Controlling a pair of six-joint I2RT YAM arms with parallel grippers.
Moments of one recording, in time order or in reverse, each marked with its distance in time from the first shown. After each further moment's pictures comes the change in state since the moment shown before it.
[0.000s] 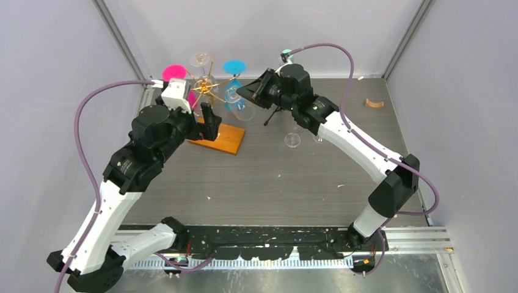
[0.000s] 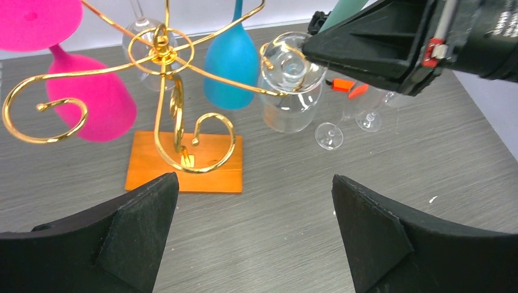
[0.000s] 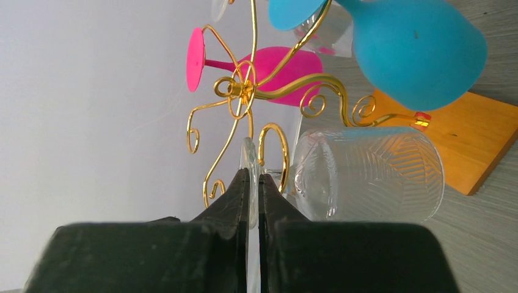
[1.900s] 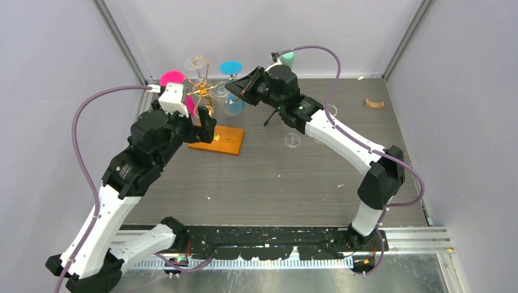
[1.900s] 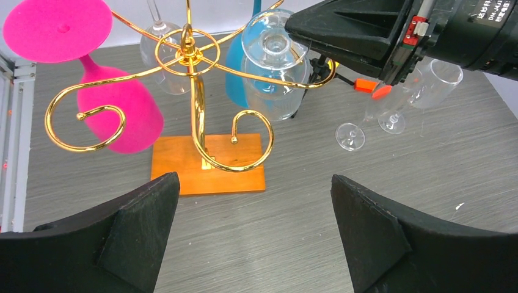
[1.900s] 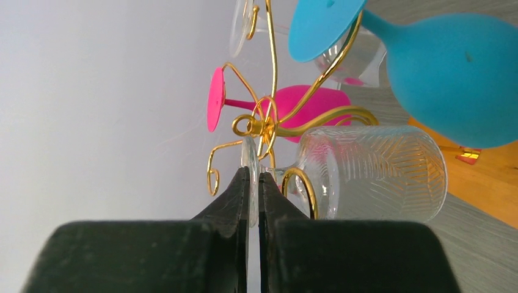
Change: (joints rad) left arm 0.000 -0.039 -0.051 0.007 -0.070 0.028; right arm 0.040 0.103 0.061 0.123 0.024 0.063
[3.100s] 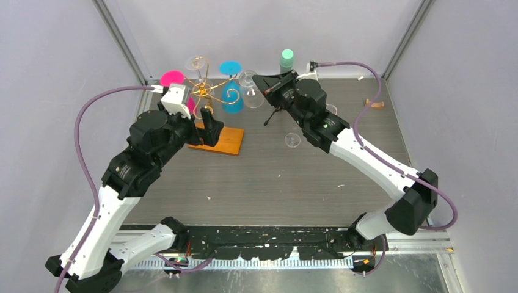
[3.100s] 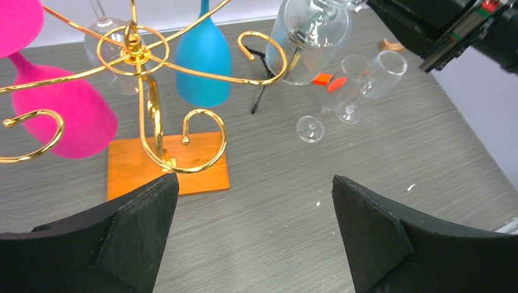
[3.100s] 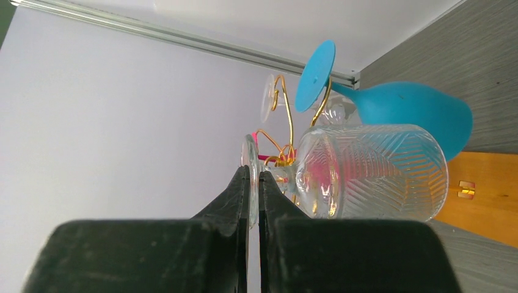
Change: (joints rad) left arm 0.000 -0.005 -0.001 0.003 0.122 -0.048; right arm -0.003 -0.270 -0.274 0.142 0.329 0.096
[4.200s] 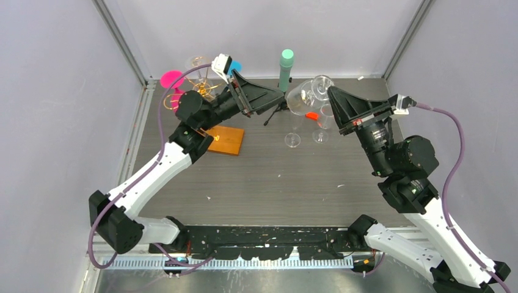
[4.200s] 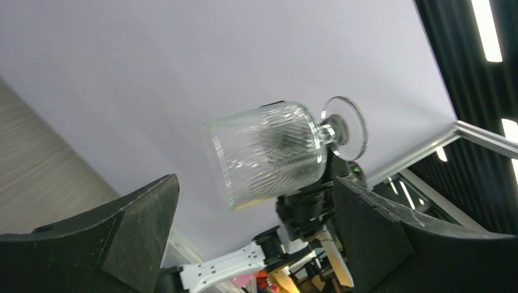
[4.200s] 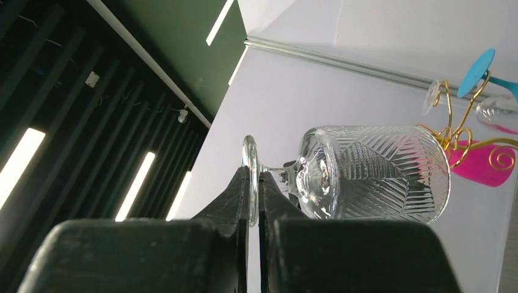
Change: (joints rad) left arm -0.049 0.385 -0.118 1.111 0.668 -1.010; right arm -0.050 -0.741 -0.316 -0.007 -0.004 0.182
